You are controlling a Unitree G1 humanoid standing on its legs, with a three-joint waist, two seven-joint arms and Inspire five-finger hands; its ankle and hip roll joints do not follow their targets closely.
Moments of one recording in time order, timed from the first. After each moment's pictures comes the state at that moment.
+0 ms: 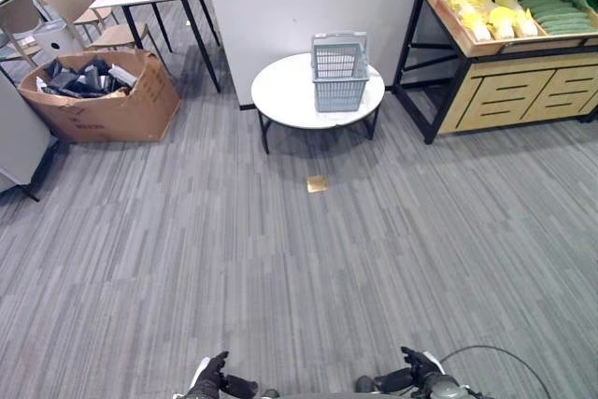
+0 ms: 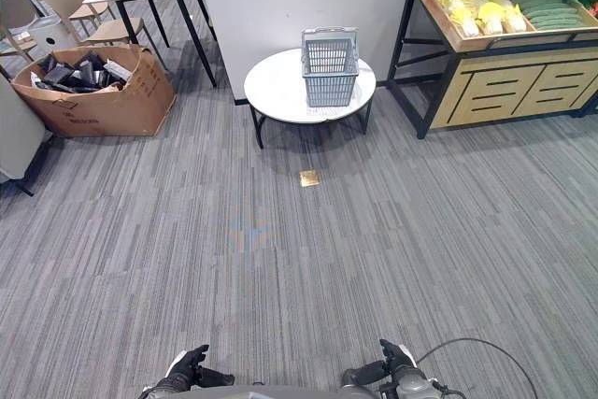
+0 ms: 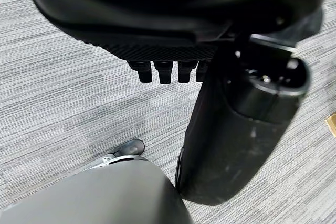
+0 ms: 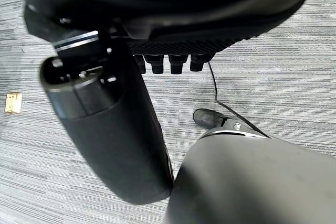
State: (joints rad) left arm -0.01 0.17 -0.26 1.29 -0.02 -0.10 0.14; right arm -0.06 -0.24 0.27 1.31 0.11 -0.06 -0.05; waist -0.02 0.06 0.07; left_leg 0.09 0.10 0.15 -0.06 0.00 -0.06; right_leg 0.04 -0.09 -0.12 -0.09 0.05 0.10
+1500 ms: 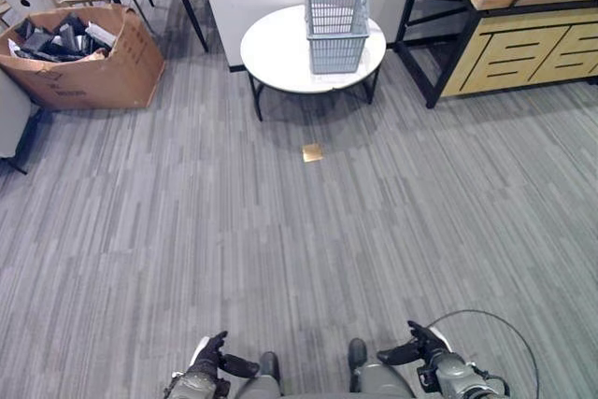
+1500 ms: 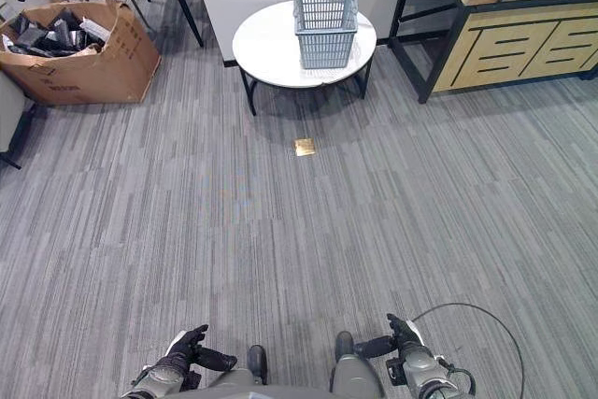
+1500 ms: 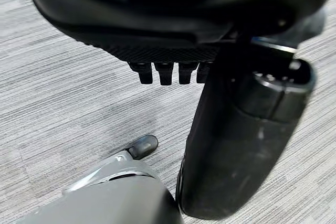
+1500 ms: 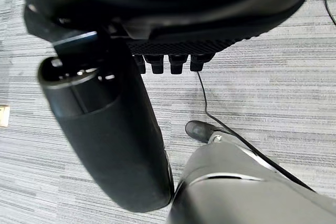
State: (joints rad) left arm -0.10 0.20 -0.26 1.31 -0.04 -0.10 0.13; right arm -0.13 -0.28 0.24 1.30 0.14 -0.09 -0.05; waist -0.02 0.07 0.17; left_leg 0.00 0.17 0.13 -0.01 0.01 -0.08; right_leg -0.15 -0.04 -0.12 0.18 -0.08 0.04
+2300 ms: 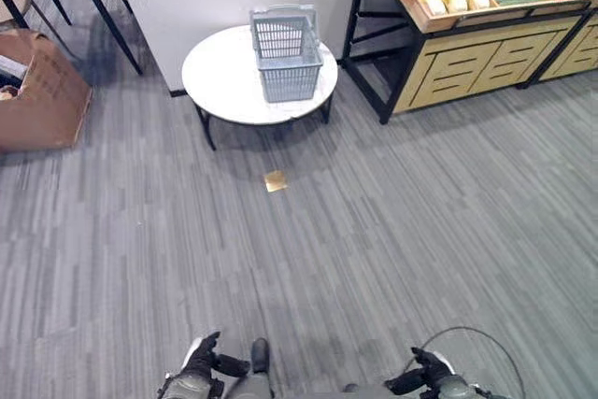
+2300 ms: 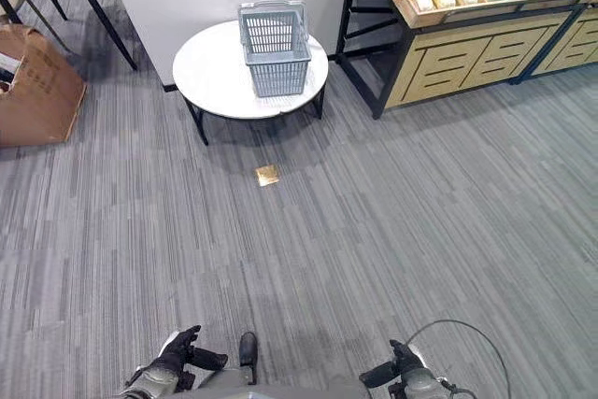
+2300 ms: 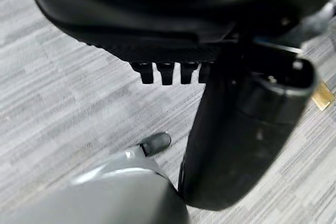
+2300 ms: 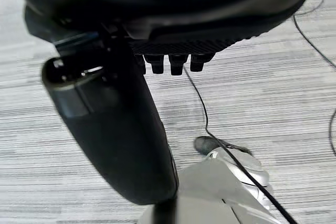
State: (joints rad) left arm -0.11 0.23 -0.26 1.36 -0.02 -0.10 0.14; right arm -0.09 -0.27 0.29 1.33 0.07 -0.07 -0.07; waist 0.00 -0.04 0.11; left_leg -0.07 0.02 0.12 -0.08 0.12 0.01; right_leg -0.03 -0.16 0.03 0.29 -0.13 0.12
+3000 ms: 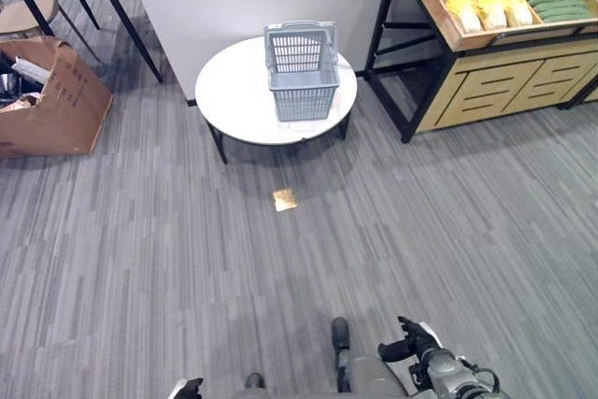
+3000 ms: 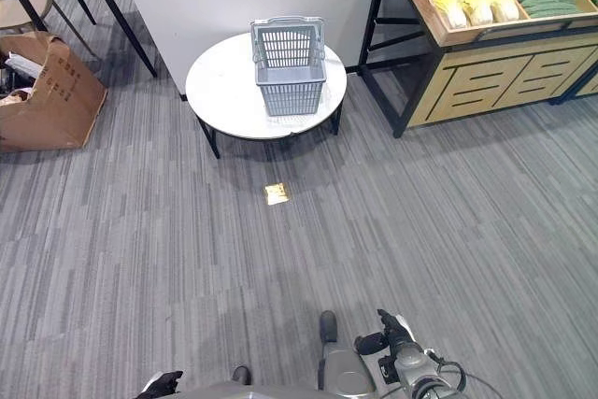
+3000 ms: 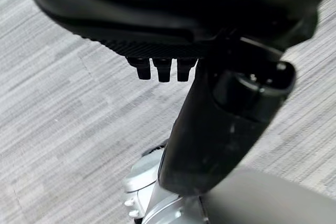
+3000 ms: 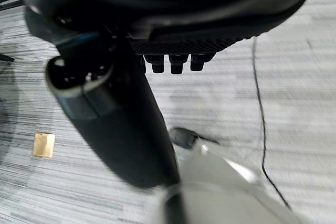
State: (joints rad) left arm -0.03 0.25 -0.26 1.42 0.04 -0.07 0.13; right arm -0.14 -0.28 0.28 1.25 0.09 -0.08 -0.04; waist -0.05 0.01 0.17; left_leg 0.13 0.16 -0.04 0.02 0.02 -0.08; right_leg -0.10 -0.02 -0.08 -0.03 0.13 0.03
